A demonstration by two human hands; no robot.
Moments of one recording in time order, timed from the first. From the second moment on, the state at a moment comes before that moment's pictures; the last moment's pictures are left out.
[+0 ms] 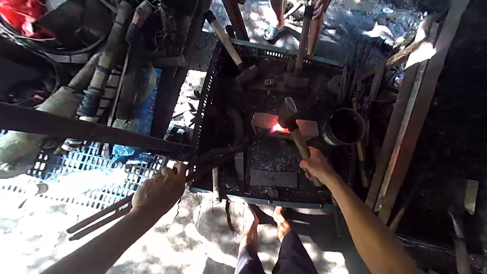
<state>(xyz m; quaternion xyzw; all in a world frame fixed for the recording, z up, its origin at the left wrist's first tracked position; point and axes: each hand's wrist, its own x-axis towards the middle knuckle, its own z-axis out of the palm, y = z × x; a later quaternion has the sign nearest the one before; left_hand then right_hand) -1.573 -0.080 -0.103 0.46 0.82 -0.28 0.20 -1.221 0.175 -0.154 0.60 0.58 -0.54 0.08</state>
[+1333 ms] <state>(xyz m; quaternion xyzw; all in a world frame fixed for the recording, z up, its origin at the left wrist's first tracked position) -1.358 -0.148 -0.284 0.20 0.83 -0.01 0.51 -1.201 0.200 -0.065 0.62 0.60 -0.50 0.07</state>
